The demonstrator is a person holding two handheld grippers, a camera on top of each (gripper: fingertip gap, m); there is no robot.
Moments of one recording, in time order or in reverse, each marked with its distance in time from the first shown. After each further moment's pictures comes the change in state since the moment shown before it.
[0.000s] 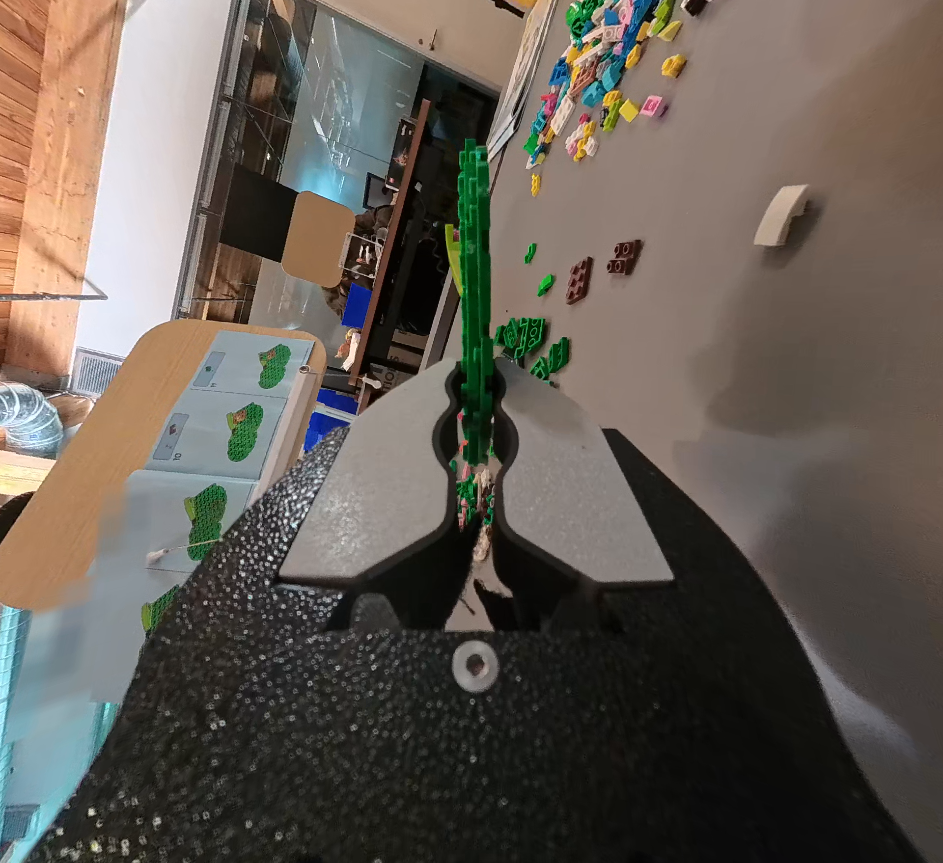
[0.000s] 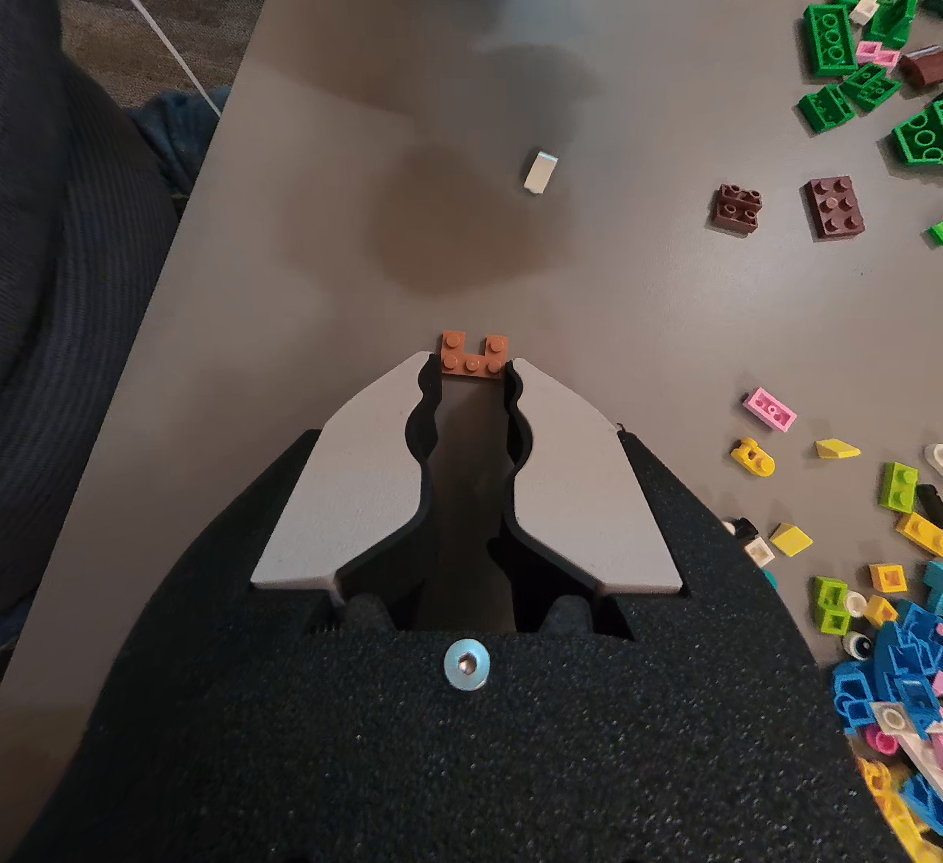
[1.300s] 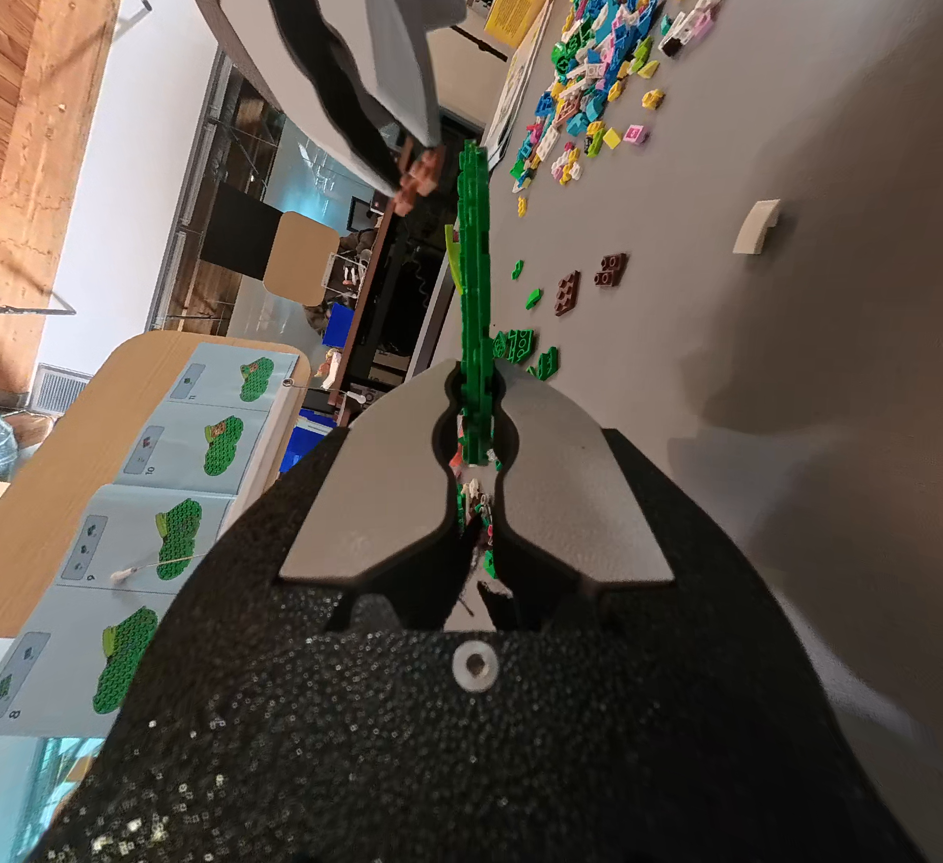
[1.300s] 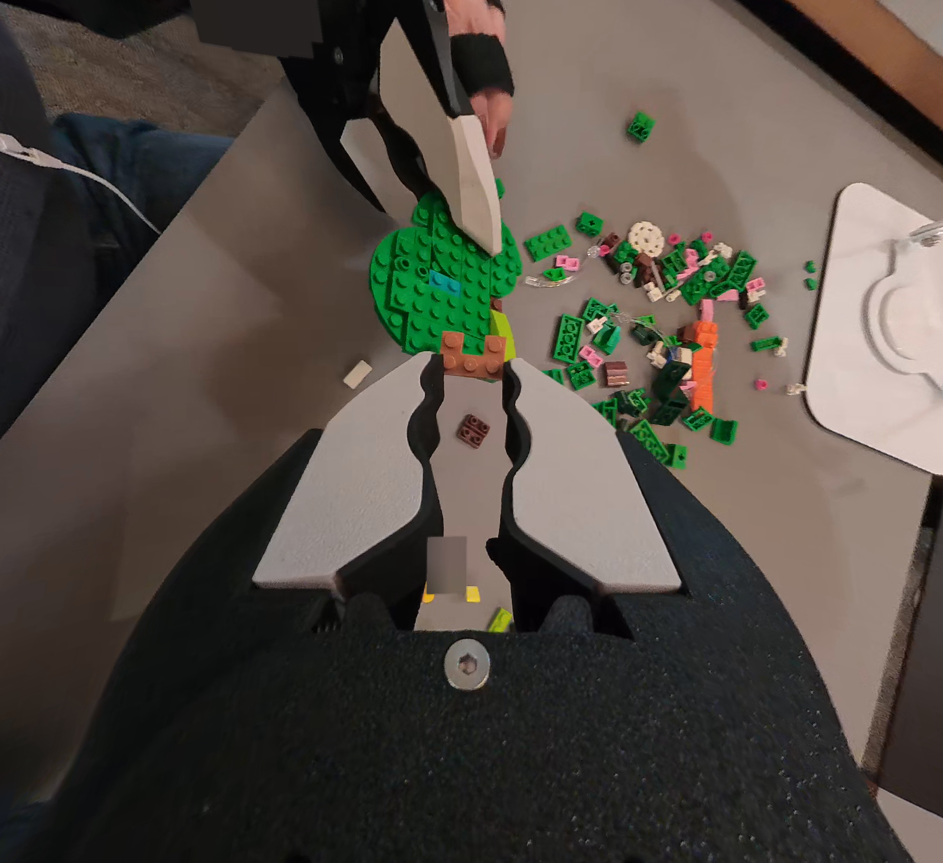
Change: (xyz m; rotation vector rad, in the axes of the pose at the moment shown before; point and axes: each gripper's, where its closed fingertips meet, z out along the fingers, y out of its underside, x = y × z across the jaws) left arm 0.001 -0.002 -0.004 0.058 0.036 -0.036; right arm 0.075 -0.129 -0.024 -0.017 -0.015 -0.335
